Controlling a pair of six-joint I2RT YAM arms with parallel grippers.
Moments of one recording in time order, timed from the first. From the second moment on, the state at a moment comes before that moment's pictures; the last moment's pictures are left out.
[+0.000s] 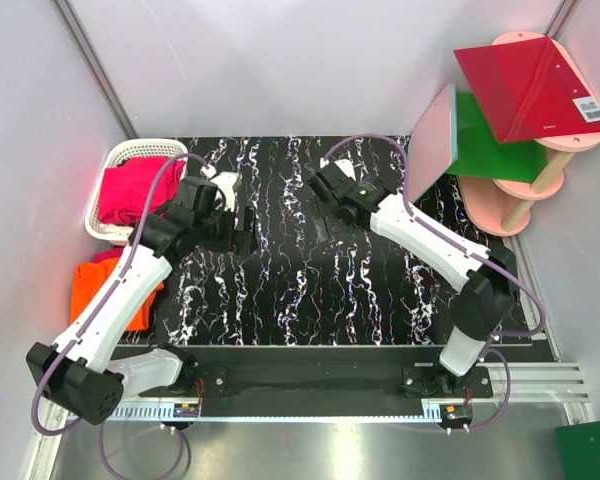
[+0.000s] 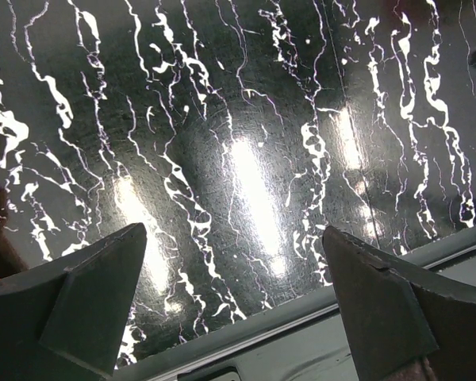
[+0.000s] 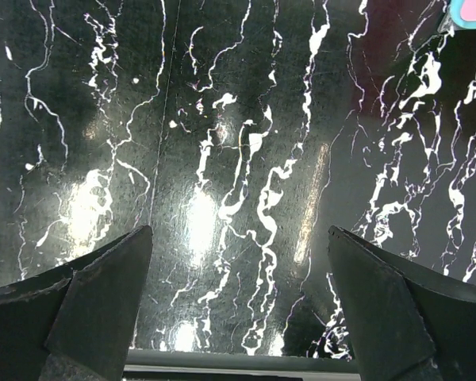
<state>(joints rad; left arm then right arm) -0.42 1.14 1.19 -0.87 0.07 -0.21 0.77 1.74 1.64 -0.99 0.41 0.43</state>
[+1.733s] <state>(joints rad) 0.29 2.05 2.00 -1.20 -0.32 -0.40 0.81 1.73 1.49 -1.00 0.43 0.47</state>
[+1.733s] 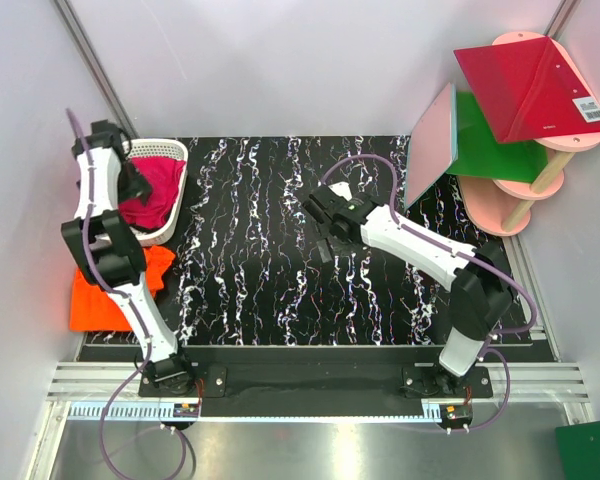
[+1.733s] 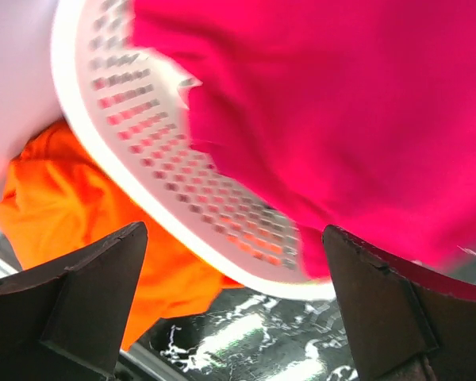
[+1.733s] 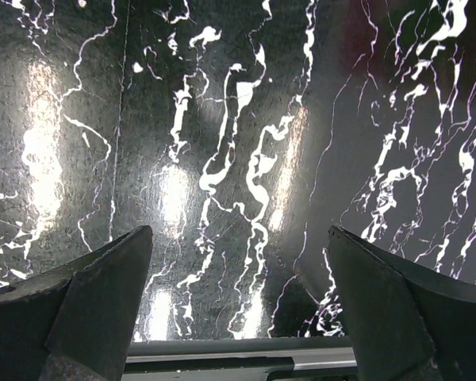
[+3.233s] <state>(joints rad) 0.44 2.08 1.78 -0.82 0.11 -0.40 0.81 1.83 1.55 -1.04 0.42 0.43</state>
